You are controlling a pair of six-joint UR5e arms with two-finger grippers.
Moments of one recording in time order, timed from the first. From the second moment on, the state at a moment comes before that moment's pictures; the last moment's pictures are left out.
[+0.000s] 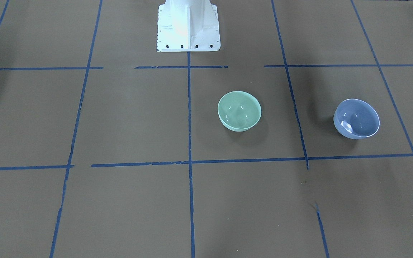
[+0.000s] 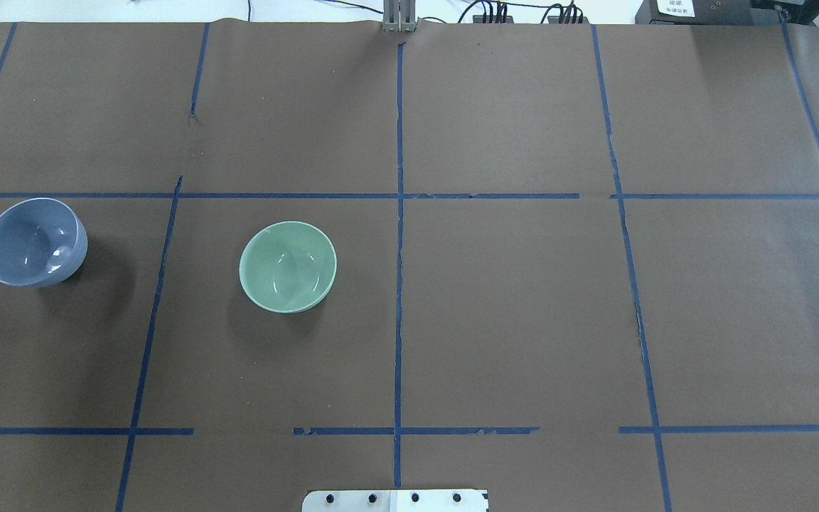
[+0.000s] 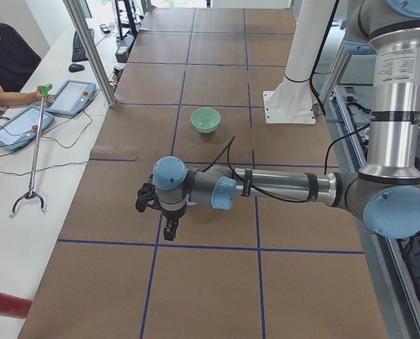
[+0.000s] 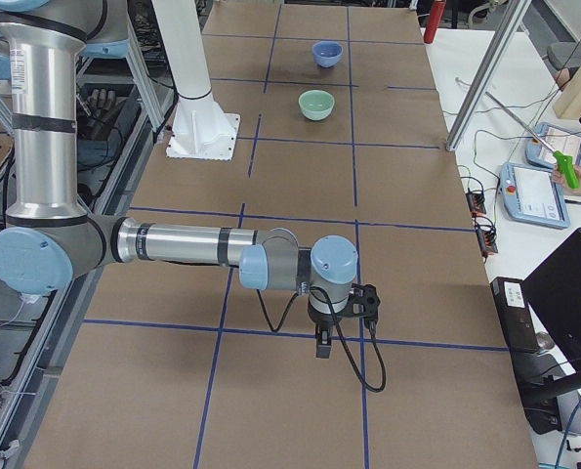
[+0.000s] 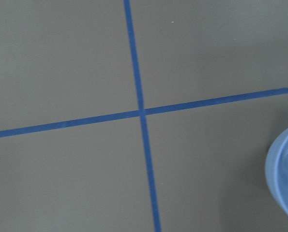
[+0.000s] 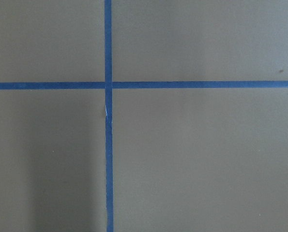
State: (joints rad) left arm -1.47 -1.53 -1.66 -1.77 -2.37 -0.12; right arm 1.58 -1.63 1.61 -1.55 2.27 0.03
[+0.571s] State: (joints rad) left arm -1.20 -1.47 -1.67 -2.12 -2.26 -0.62; right arm 1.58 -1.63 1.61 -1.55 2.27 0.03
